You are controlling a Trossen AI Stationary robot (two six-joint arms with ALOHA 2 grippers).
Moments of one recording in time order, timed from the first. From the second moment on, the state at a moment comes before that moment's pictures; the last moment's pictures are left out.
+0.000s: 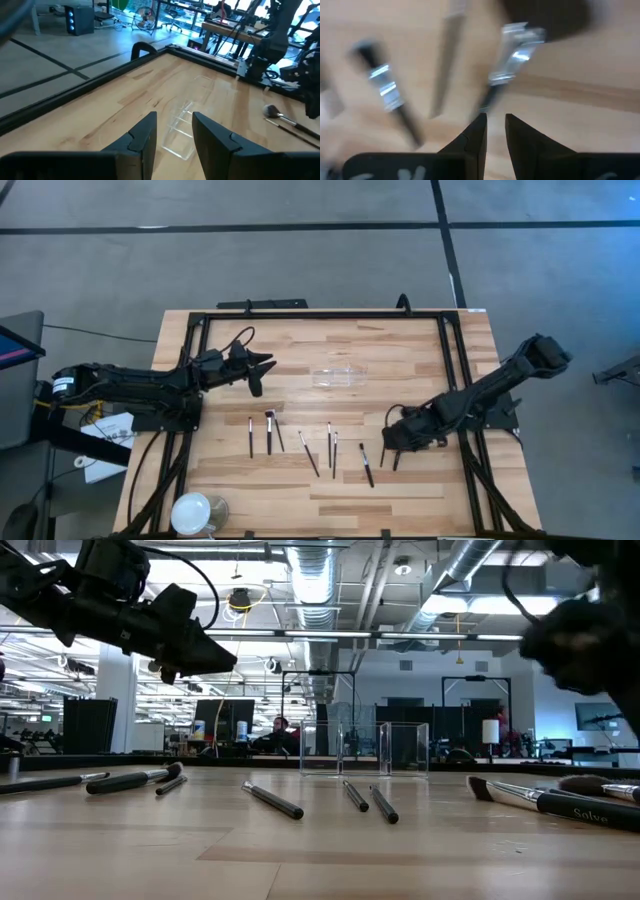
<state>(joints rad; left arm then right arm) 0.24 0.96 0.20 0.58 -0.17 -0.18 0.44 1.33 0.66 -0.63 -0.17 1.92</state>
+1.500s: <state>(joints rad) 0.26 0.96 0.20 0.56 -0.17 -0.16 0.36 1.48 0.67 -0.64 -0.08 1.89</state>
